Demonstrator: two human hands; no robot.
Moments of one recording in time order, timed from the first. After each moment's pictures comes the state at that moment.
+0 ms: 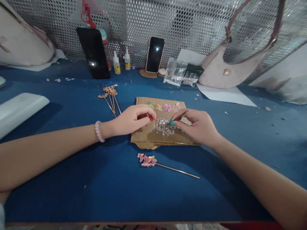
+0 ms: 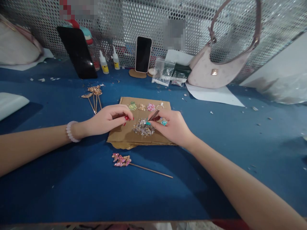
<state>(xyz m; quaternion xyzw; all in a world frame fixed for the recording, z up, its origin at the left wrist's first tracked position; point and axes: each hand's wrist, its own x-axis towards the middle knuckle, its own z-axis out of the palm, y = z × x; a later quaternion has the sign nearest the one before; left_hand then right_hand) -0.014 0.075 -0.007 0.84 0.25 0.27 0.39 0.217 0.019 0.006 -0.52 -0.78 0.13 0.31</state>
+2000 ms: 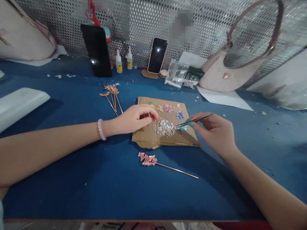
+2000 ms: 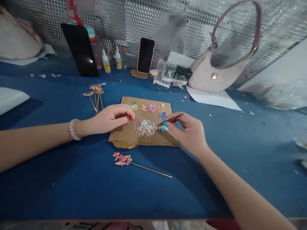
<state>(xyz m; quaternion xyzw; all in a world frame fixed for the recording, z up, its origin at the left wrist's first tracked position) -0.015 0.078 -0.010 0.85 0.25 0.26 0.38 0.246 0.000 -0.007 -0.55 -0.71 0.10 0.43</state>
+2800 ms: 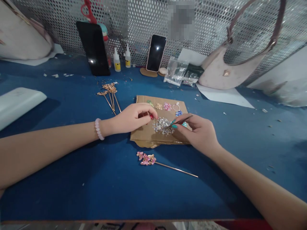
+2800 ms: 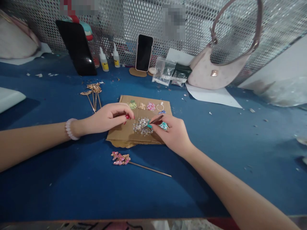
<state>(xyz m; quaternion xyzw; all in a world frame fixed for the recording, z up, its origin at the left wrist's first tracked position) -0.013 0.076 -0.009 0.85 0.24 0.27 0.39 0.211 0.001 -0.006 -0.54 -0.74 0.14 0.38</state>
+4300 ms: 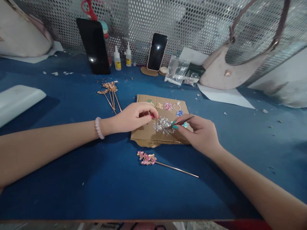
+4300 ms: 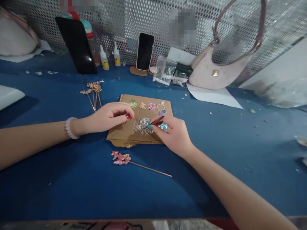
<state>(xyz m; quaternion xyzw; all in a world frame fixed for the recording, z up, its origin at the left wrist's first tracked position) -0.013 0.076 -0.007 0.85 0.25 0.26 0.40 0.209 -0.002 -0.003 -0.54 -0.75 0.12 0.36</state>
